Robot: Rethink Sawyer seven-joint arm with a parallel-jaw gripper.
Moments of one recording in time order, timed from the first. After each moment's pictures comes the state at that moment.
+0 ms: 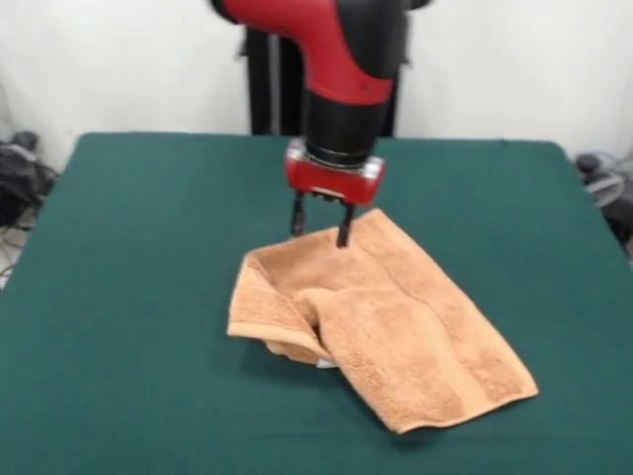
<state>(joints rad) -0.21 -0.48 -0.10 1.87 0.14 0.08 1.57</state>
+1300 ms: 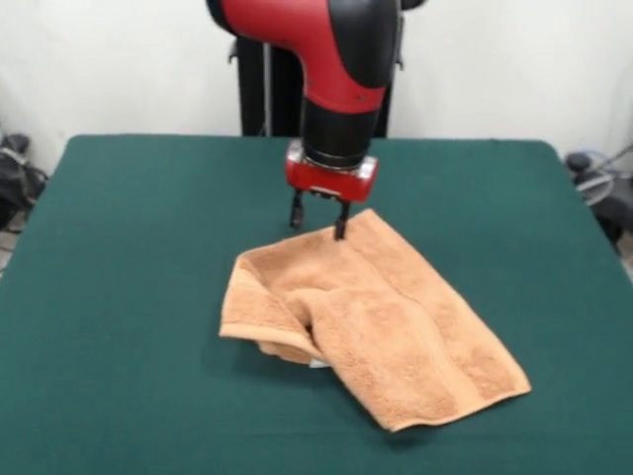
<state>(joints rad) -0.21 -0.44 -0.10 1.91 0.13 0.07 1.57</state>
